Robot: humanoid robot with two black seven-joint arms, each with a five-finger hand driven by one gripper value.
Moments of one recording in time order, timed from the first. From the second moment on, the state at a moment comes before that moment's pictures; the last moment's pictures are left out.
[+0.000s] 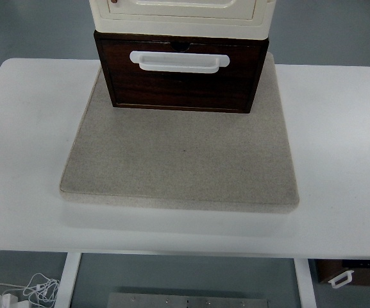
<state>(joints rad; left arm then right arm) -1.34 0.41 -1.05 -0.29 0.04 -0.02 0.20 -0.01 0.00 -0.01 0.18 -0.04 0.08 0.03</state>
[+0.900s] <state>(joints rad) -1.11 0.29 -1.05 -0.29 -0.07 -0.21 -0.03 -0.01 0.00 0.00 0.18 -0.04 0.08 0.03</state>
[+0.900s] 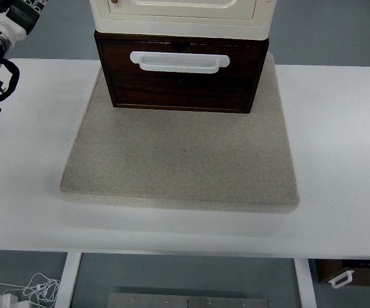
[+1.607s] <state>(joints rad) -1.12 0.20 -1.05 -0.28 -0.07 -0.18 -0.06 -0.01 0.00 -0.01 0.17 -0.04 0.08 0.03</state>
